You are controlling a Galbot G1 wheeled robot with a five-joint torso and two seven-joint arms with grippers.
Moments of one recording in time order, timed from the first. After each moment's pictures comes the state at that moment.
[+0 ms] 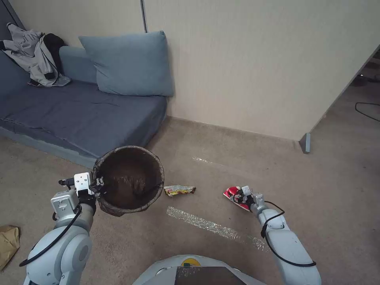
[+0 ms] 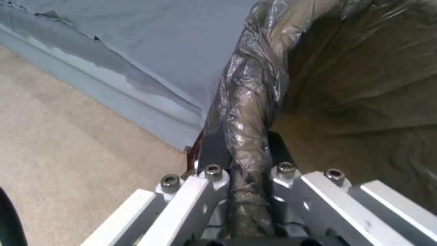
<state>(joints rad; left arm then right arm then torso) 1.65 -1.37 -0.78 -2.48 -0.42 0.70 -0.33 -1.08 1.27 0.56 1.08 0.03 -0.06 -0.40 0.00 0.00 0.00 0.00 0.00</state>
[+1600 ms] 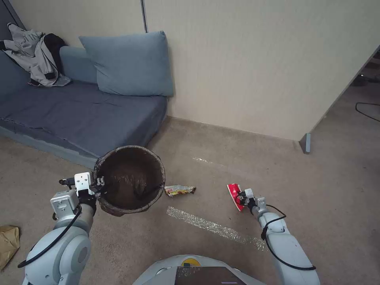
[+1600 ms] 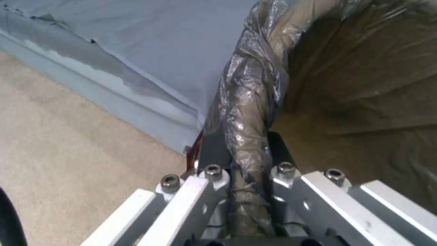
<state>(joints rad) 1.66 -1.37 -0.77 -2.49 -0.43 0.70 -0.33 -1.11 1.29 0.61 1.12 0.04 -0.06 -0.34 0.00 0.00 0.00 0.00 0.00</state>
